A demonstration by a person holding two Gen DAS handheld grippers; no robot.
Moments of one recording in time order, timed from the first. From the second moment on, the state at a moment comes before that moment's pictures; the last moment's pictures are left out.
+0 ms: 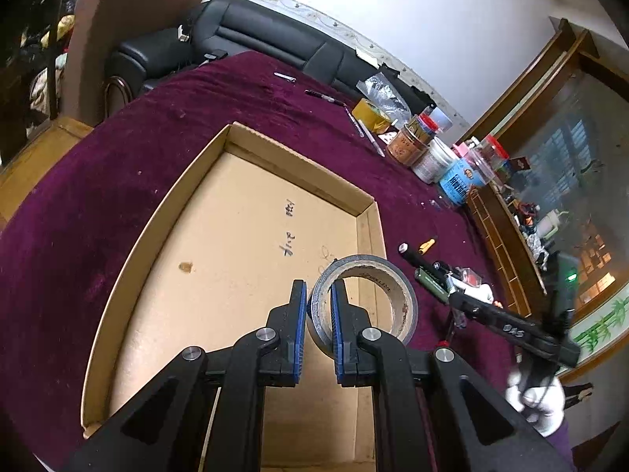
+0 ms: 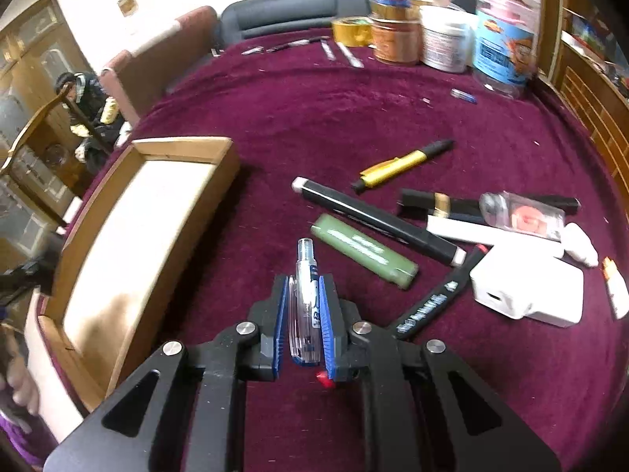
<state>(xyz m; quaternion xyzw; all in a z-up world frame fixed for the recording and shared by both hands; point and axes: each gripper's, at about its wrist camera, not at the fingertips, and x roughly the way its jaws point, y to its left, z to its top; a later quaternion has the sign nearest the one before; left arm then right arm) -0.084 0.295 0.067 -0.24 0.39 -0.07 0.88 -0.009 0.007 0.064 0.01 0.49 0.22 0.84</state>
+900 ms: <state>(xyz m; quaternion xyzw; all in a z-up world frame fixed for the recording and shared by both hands) 0.019 0.278 0.051 -0.13 0.44 -0.02 0.89 0.053 0.130 0.062 0.02 0.51 0.27 0.81</state>
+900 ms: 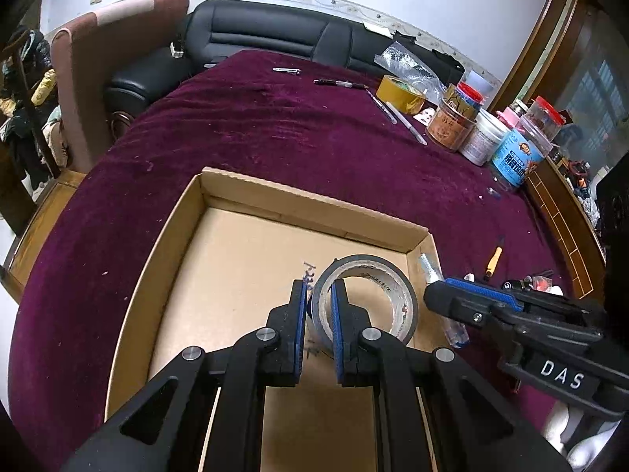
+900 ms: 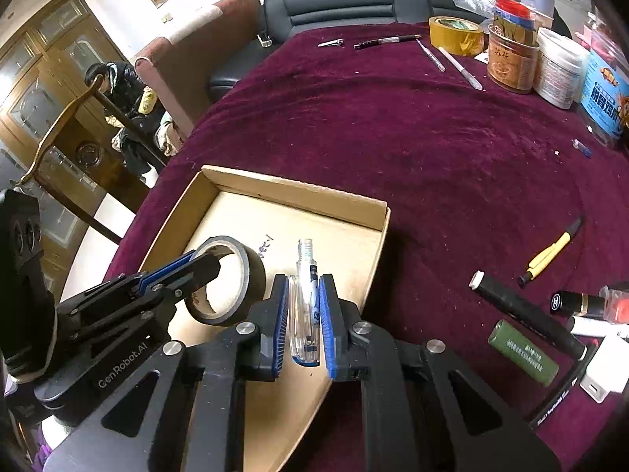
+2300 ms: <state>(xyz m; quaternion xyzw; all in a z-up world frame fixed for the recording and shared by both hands) -0.013 0.138 0.085 -0.14 0.45 -0.16 0.87 -0.010 -0.123 0.070 0.08 0.29 -0.01 0.95</state>
